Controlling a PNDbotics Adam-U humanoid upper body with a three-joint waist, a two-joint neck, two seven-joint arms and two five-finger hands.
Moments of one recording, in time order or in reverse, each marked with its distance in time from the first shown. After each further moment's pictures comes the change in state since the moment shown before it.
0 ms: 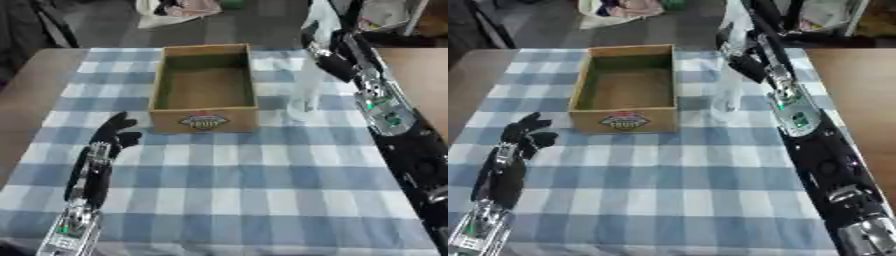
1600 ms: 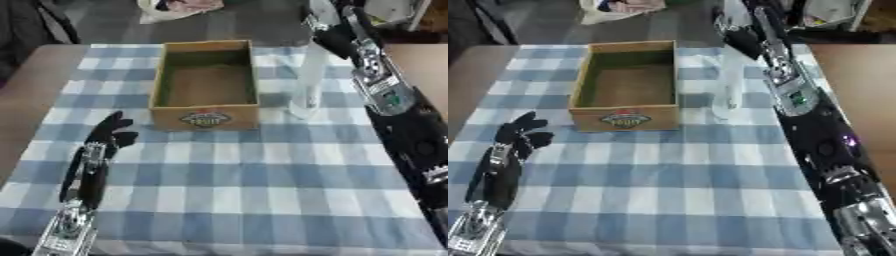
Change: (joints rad) left arm -0.006 0.000 -0.005 -0.004 0.000 0.002 -0.003; right arm -0.045 -0.009 -0.005 -0.024 -0.039 0.004 0.002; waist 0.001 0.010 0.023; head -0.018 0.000
